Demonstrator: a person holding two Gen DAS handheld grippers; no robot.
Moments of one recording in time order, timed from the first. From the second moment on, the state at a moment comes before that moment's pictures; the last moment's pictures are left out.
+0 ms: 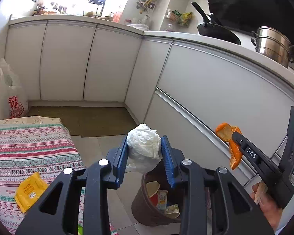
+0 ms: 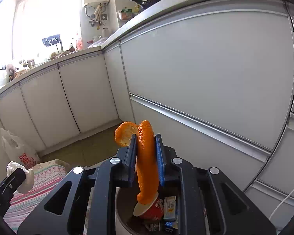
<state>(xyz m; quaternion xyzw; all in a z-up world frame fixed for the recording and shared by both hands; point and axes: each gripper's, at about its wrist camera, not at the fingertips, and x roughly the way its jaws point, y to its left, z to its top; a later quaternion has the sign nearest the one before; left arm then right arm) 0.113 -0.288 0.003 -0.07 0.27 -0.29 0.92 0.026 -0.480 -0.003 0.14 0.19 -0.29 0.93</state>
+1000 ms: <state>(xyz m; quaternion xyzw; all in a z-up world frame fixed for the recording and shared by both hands) 0.148 -0.361 -0.056 -0.07 0.37 -0.32 0.87 0.017 -0.538 -0.030 0.18 0.22 -0.34 0.89</state>
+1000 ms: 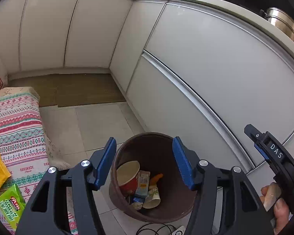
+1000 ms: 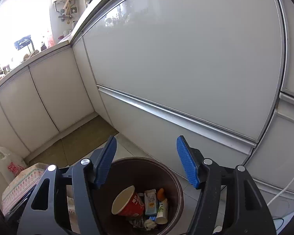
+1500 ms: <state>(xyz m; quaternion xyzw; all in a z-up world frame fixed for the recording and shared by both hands) 0.158 -0.300 -0.066 -0.07 0.39 -0.26 0.88 0.044 -0.477 -0.036 0.11 0.27 -0.33 0.90</state>
